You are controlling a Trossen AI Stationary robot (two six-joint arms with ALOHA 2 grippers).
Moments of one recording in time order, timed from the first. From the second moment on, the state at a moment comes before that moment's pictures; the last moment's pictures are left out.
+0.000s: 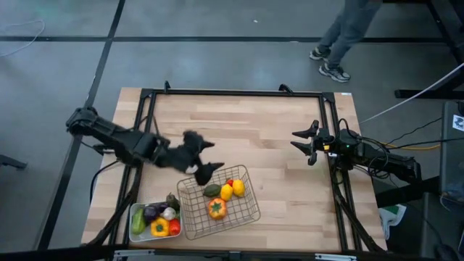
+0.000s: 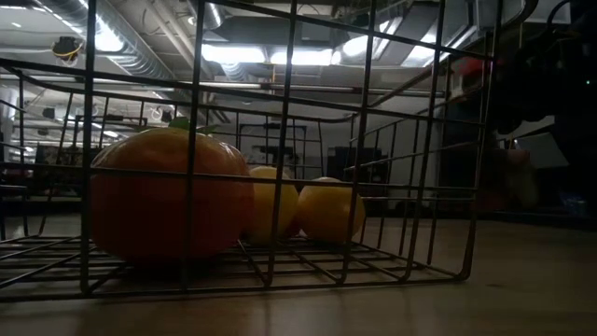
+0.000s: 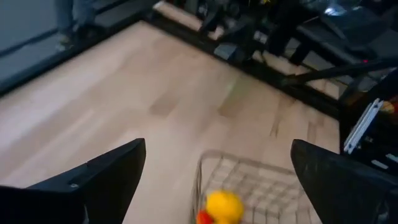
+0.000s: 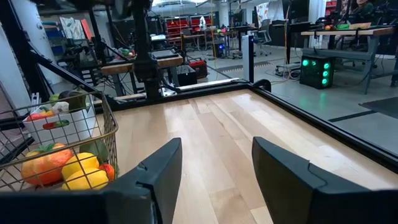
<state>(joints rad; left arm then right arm) -0.35 1.34 1.25 -0.54 -0.60 -0.68 -0.24 0.01 0.04 -0.05 -0.06 0.10</state>
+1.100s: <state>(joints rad) 0.14 1.12 1.25 -0.49 -0.18 -0.10 -0.24 0.01 0.04 -0.05 -0.06 0.10</state>
